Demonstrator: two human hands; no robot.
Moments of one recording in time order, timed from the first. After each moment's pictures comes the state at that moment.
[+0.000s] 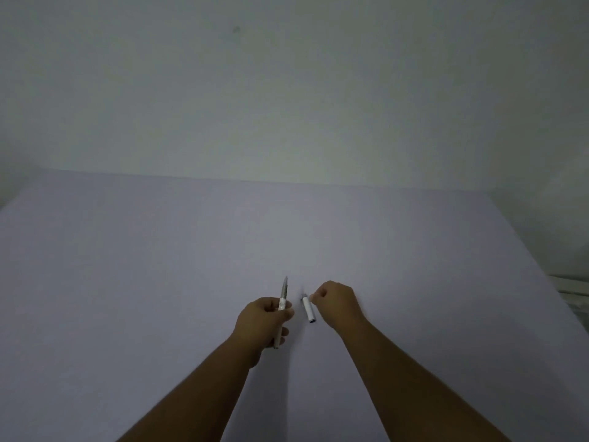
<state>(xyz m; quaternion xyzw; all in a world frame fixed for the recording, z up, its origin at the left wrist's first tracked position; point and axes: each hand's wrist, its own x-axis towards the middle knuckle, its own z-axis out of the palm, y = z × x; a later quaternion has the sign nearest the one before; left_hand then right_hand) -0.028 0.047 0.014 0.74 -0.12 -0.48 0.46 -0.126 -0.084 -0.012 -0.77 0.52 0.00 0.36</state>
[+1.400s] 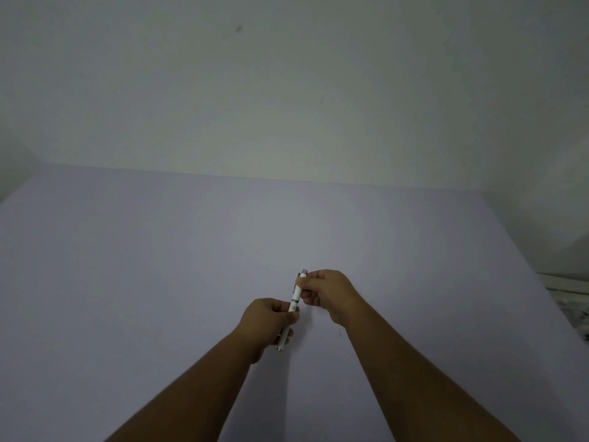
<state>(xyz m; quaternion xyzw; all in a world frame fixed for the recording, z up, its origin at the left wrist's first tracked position) -0.042 0.054 0.024 0.72 -0.16 -0.52 0.43 -0.132 -0.068 0.027 -0.55 0.45 -0.11 0.70</state>
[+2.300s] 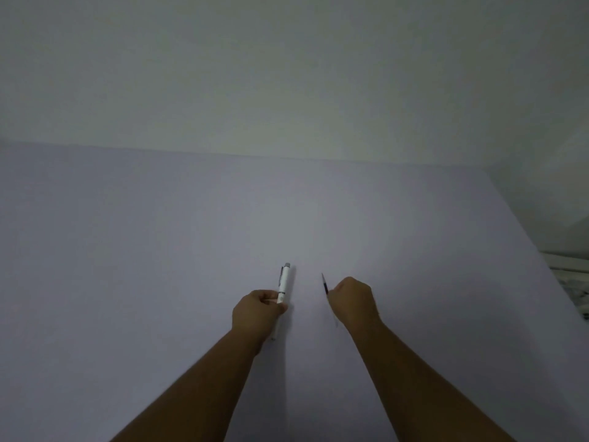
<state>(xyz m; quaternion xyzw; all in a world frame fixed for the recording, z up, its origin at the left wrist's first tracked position) -0.041 0.036 -0.034 0.81 -0.12 -0.41 0.41 -0.165 -0.086 -0.028 -0.71 0.62 0.02 0.34</state>
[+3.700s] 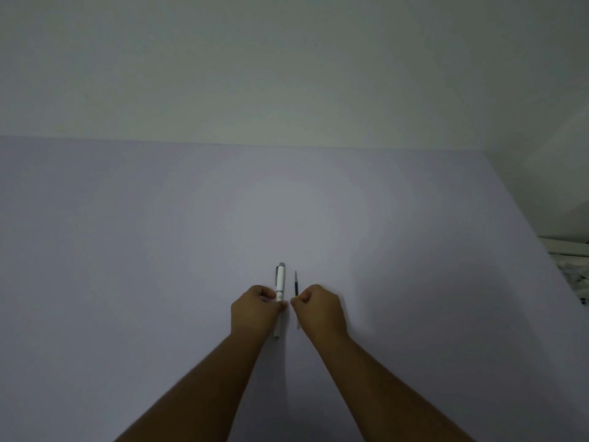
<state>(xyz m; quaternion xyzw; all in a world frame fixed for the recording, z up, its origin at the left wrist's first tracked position) -0.045 0.019 -0.054 0.86 -0.18 -0.35 0.33 -0.143 -0.045 -0.056 -0.69 0.60 -0.03 0.41</state>
